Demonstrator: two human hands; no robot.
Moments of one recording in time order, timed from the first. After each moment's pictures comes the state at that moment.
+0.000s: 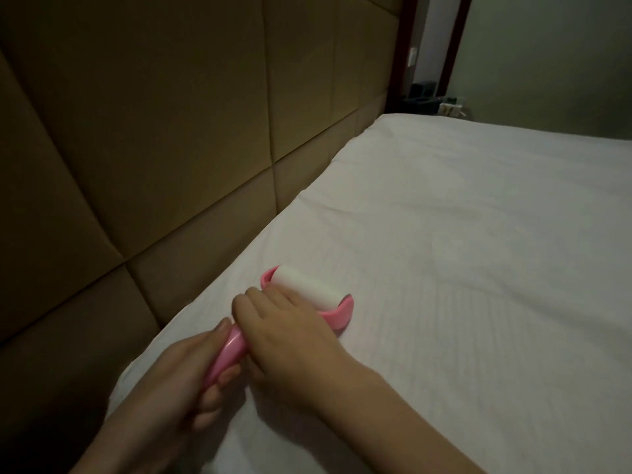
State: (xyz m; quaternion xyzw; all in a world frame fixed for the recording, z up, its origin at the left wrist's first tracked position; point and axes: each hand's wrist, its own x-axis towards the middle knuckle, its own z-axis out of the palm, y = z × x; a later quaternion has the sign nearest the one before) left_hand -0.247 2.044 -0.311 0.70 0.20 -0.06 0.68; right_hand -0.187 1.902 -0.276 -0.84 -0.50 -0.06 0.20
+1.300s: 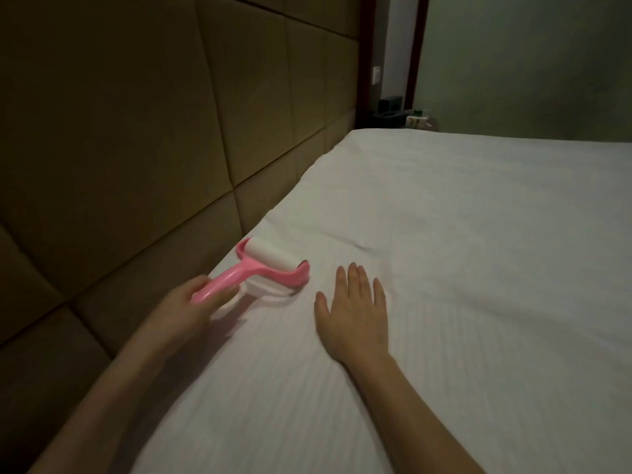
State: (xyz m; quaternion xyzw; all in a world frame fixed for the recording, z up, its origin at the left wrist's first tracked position) left_hand -0.175 2.031 -0.272 0.88 0.17 0.04 0.44; right_hand -0.095 1.828 -0.335 -0.98 -0.11 -0.05 0.16
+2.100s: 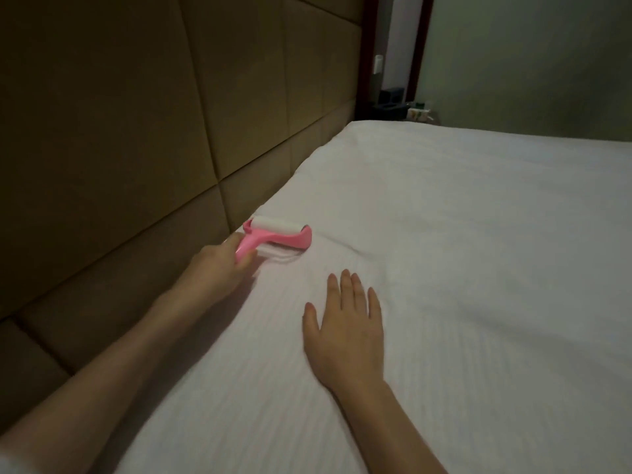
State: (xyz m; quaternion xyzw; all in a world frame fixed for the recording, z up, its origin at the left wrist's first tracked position) left_hand -0.060 2.024 -0.289 0.98 0.10 0.09 0.17; right_hand -0.096 1.826 -0.334 -0.97 -0.11 -0.08 0.20
